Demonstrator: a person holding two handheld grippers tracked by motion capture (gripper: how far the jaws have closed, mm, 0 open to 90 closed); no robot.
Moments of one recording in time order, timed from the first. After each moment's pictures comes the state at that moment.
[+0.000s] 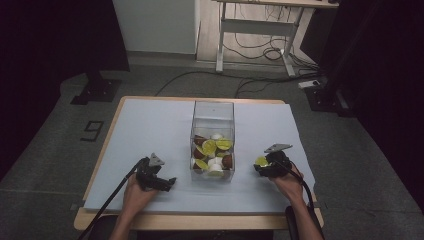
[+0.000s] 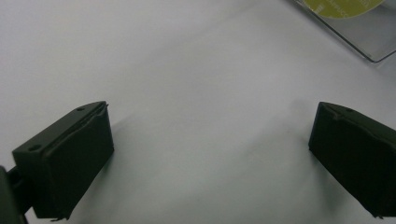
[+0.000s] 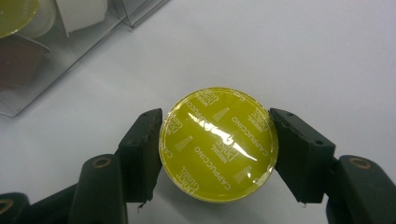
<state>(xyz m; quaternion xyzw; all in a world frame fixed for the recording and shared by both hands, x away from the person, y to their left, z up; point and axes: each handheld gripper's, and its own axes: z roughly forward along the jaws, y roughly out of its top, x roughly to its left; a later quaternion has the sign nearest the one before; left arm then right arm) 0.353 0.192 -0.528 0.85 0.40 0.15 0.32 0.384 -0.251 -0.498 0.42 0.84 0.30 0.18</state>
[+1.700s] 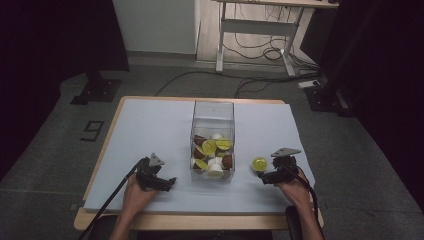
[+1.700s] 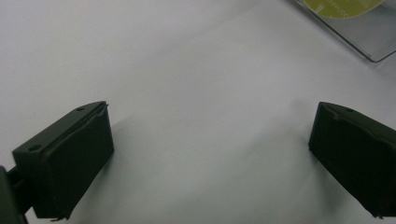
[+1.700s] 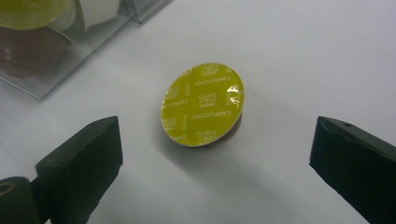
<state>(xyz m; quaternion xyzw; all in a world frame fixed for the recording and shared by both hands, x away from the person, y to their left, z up) 0.353 0.192 -0.528 0.85 0.40 0.15 0.32 0.361 -0.265 -0.490 0.43 0.83 0.32 0.19</state>
